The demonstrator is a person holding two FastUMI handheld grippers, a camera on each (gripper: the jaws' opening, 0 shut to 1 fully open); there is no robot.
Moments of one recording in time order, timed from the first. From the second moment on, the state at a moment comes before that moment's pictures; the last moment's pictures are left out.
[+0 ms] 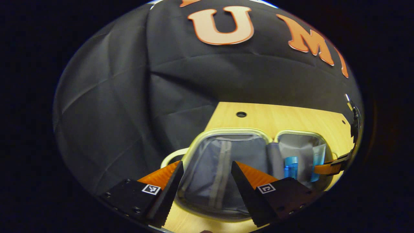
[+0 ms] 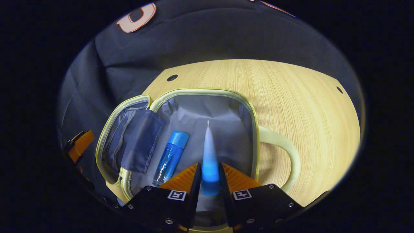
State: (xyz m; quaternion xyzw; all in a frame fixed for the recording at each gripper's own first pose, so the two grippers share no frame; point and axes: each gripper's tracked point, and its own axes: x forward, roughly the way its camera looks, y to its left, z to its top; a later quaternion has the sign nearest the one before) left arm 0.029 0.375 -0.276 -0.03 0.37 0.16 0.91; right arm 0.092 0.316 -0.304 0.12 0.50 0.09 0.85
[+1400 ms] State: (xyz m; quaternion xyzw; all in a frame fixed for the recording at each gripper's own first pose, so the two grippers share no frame) left arm 0.046 0.479 -0.390 -0.31 0.37 0.21 0.85; right arm 0.108 0.144 -0.131 0.02 0.27 -0.04 0.96
